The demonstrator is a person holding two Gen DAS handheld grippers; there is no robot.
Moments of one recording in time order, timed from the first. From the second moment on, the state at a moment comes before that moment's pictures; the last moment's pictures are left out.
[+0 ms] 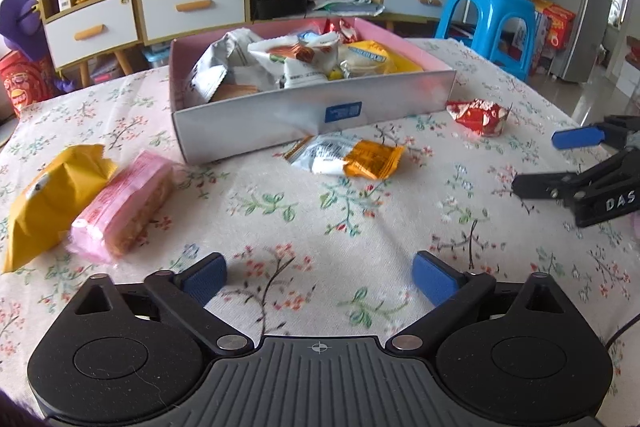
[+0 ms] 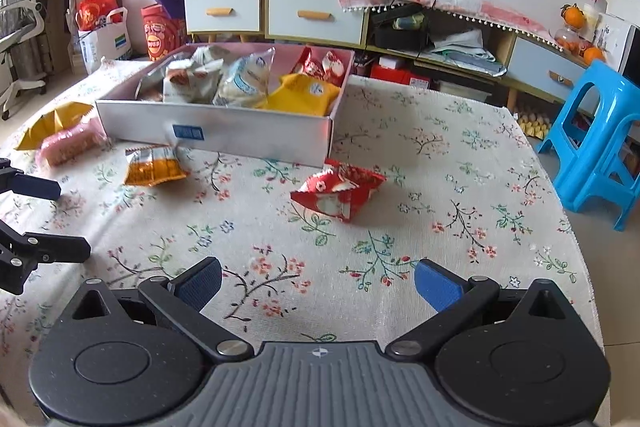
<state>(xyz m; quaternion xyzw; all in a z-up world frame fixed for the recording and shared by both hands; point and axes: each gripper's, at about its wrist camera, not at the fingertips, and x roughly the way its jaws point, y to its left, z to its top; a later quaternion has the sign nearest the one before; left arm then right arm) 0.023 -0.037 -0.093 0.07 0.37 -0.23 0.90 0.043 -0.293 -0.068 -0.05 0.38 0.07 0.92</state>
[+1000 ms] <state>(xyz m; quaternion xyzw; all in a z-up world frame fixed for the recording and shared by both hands) 0.076 -0.080 -0.099 0.07 0.32 -0.24 0.91 0.102 -0.288 -0.079 -0.03 0.38 0.04 0.92</state>
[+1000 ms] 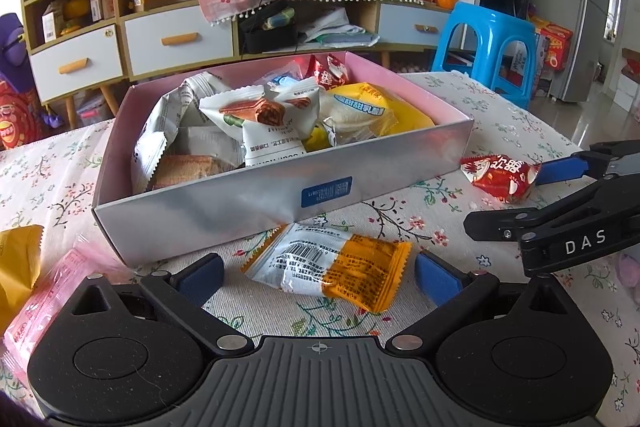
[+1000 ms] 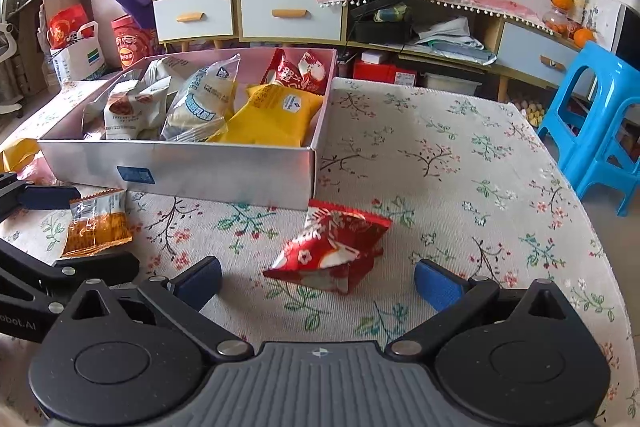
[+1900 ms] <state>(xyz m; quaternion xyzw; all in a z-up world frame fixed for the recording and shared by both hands) 0.069 -0.077 -0.088 0.07 0.31 -0.25 0.91 0.102 -0.296 -0.064 -0.02 0.36 0.03 0.93</state>
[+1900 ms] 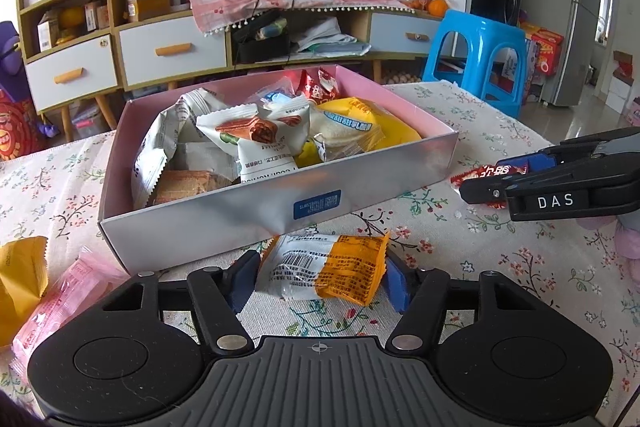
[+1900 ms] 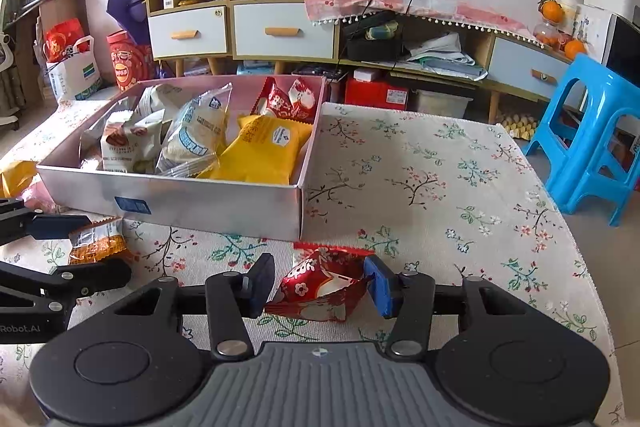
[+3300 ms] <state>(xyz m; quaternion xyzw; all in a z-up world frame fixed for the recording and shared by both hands) 0.078 -0.064 -0.077 0.03 0.35 -0.18 0.92 0.094 -0.294 -0.051 -0.01 0.35 0.04 0.93</state>
